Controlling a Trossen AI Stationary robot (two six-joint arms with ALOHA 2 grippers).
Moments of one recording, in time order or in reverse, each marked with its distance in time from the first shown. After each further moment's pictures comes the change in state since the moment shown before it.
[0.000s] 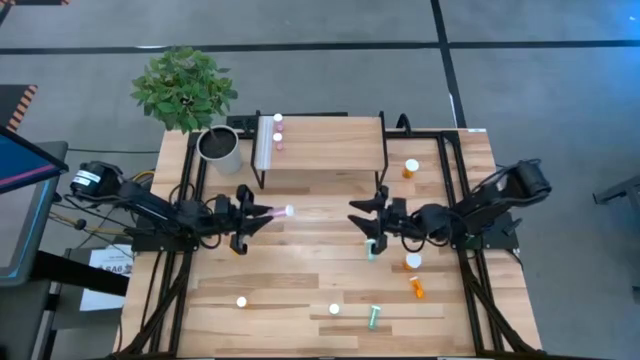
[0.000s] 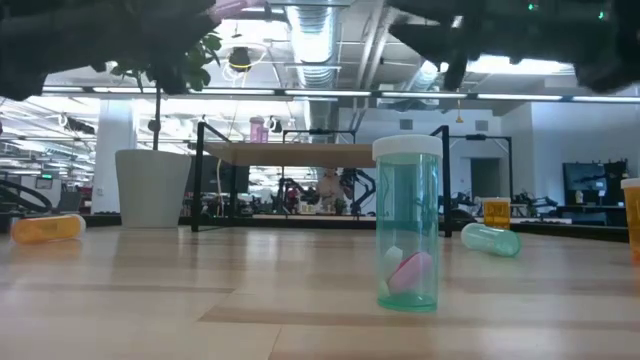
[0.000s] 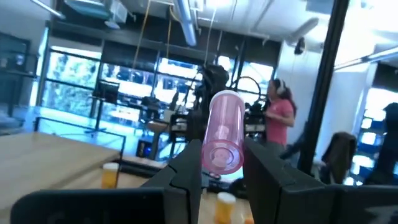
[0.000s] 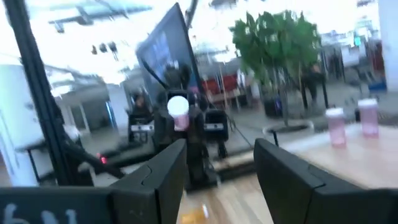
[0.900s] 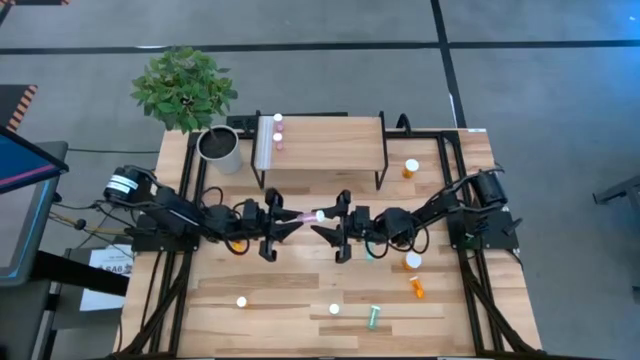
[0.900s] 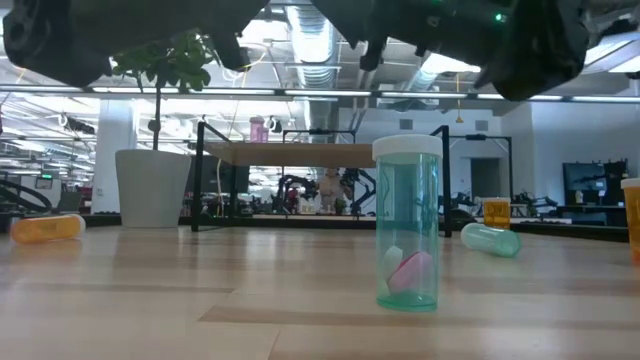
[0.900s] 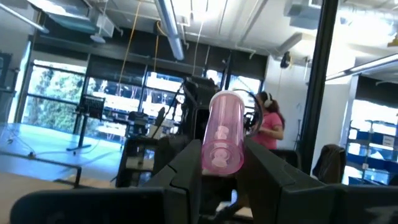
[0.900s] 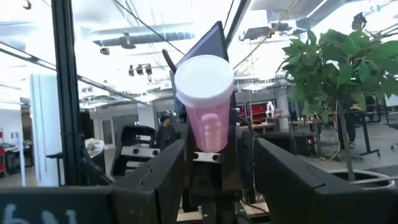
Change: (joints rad) left arm 0.012 0.364 0.314 0.127 0.058 0.022; right arm -0.049 0.350 0.387 0.066 -0.171 -0.080
